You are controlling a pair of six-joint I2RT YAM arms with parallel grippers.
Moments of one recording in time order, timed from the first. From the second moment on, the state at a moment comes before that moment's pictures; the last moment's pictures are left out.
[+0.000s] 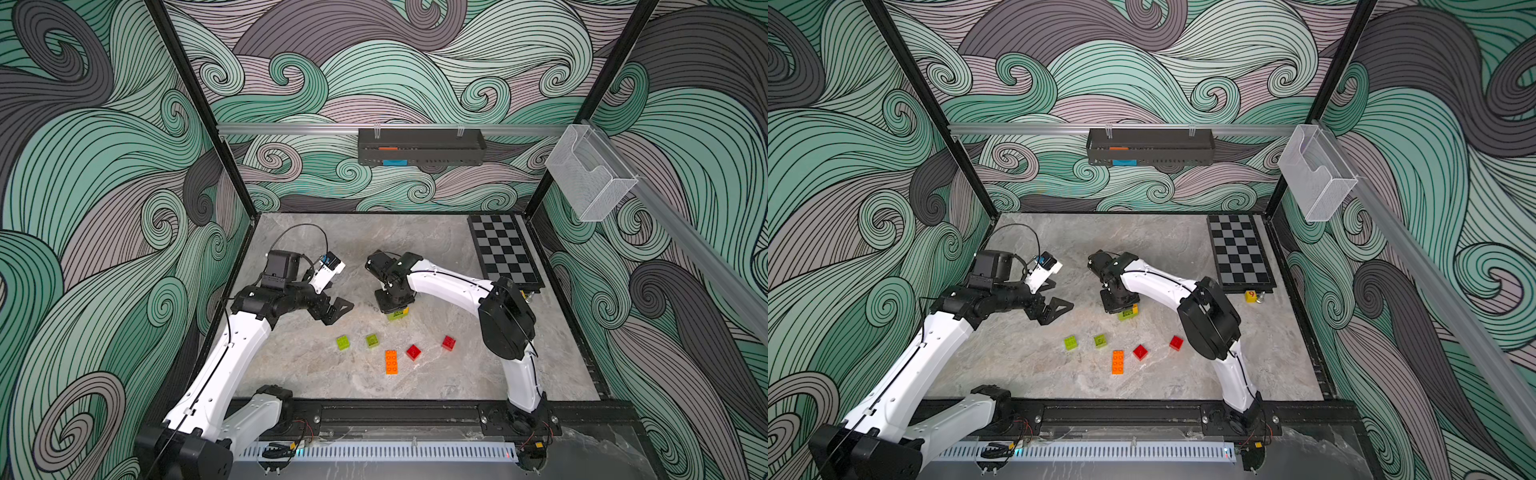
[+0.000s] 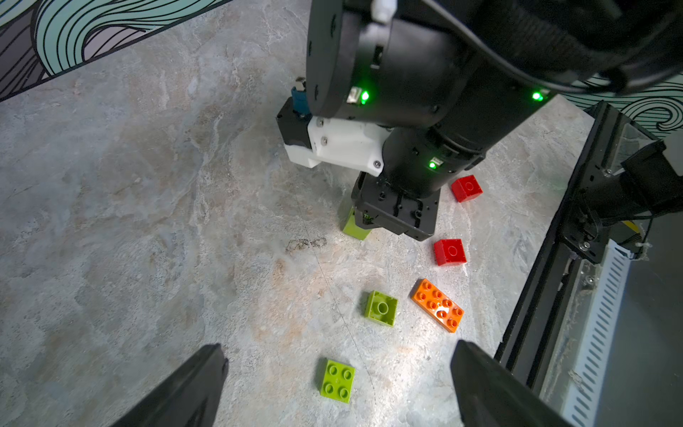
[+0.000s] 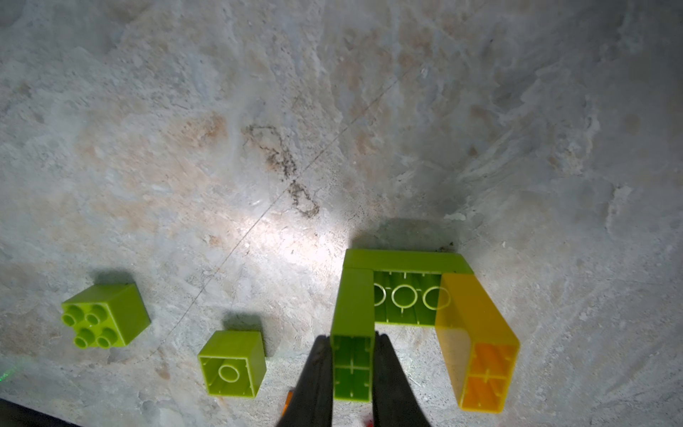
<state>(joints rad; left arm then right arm) -0.20 1.03 0.96 -0.82 0.56 0.40 0.84 2.07 1.68 -1.05 0.01 0.49</state>
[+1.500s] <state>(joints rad) -0.21 1.04 0.95 -0.79 0.51 0.39 0.76 1.91 1.72 -1.13 -0.09 0.37</state>
